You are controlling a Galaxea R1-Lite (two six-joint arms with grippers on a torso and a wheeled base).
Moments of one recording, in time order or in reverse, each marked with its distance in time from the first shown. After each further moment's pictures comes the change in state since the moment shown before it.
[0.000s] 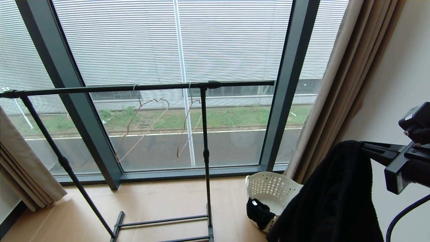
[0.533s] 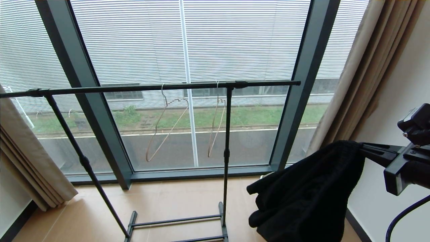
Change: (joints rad) left arm 0.001 0.000 0.000 0.000 0.000 0.000; right arm 0.000 0.000 0.005 -0.001 0.000 -0.001
